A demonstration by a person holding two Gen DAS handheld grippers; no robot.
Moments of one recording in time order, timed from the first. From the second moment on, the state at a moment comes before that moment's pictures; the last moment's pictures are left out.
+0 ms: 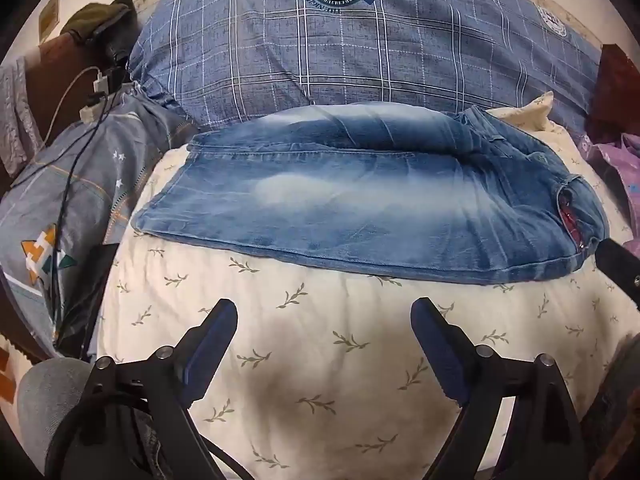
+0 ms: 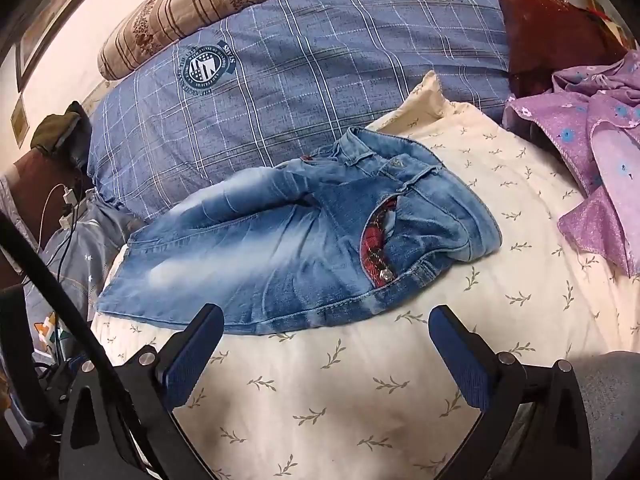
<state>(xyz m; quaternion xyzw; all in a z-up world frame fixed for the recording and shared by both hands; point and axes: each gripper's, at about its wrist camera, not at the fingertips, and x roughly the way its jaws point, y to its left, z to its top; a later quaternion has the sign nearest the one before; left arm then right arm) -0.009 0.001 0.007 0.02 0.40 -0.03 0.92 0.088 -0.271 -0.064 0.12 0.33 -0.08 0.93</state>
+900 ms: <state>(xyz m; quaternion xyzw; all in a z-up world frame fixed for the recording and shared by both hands) -0.033 0.002 0.006 0.01 0.40 -0.06 0.92 0.083 -0.281 -0.056 0.14 0.33 -0.08 0.93</state>
